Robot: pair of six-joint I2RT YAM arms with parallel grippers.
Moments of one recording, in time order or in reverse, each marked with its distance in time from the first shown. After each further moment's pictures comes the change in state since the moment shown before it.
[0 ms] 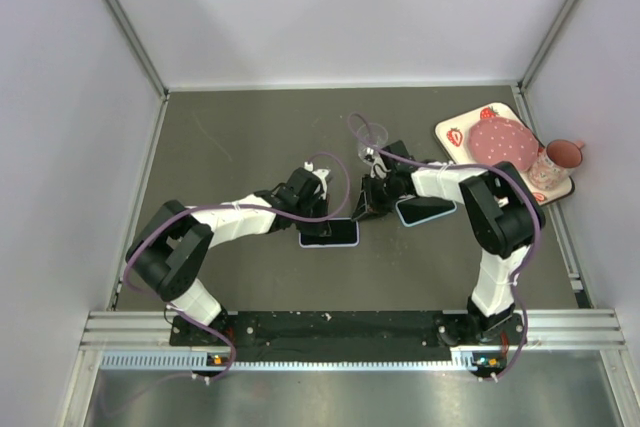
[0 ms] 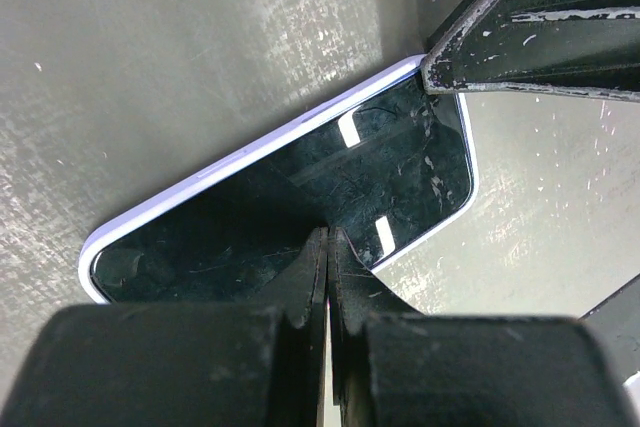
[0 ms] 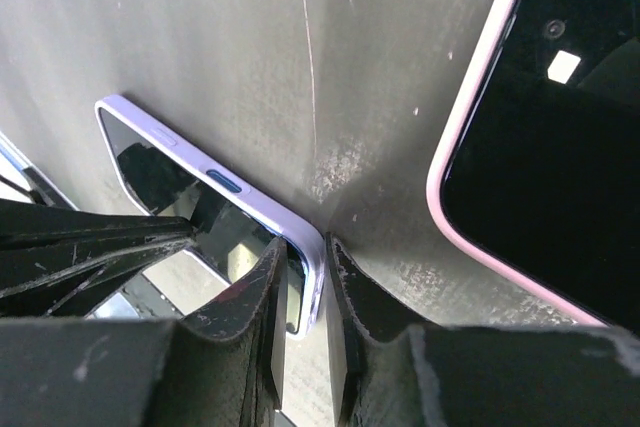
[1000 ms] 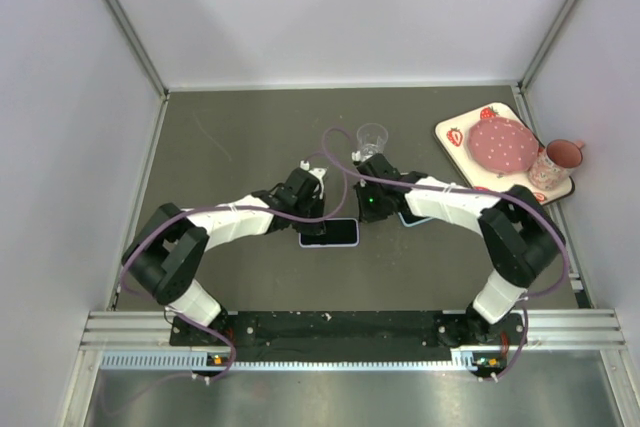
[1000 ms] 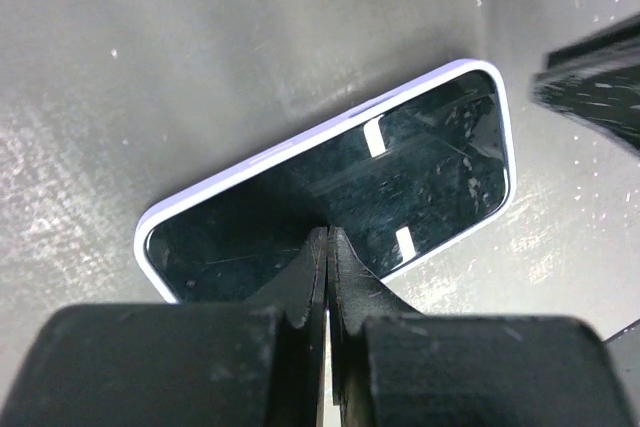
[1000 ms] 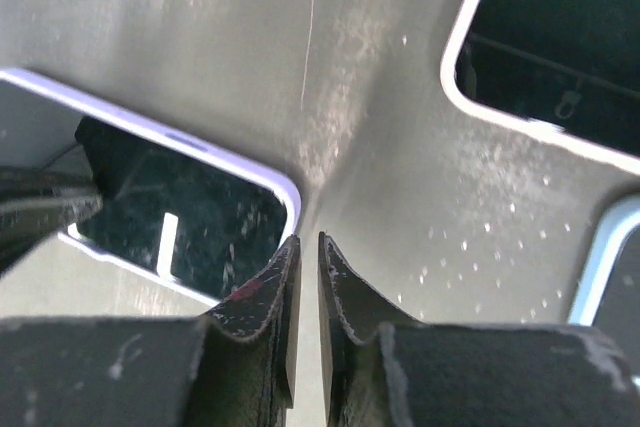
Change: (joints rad) left arm 0.000 -0.022 0.003 -0.031 -0.069 0.013; right arm 0.219 -0.176 -0.021 -0.092 0.527 -0.080
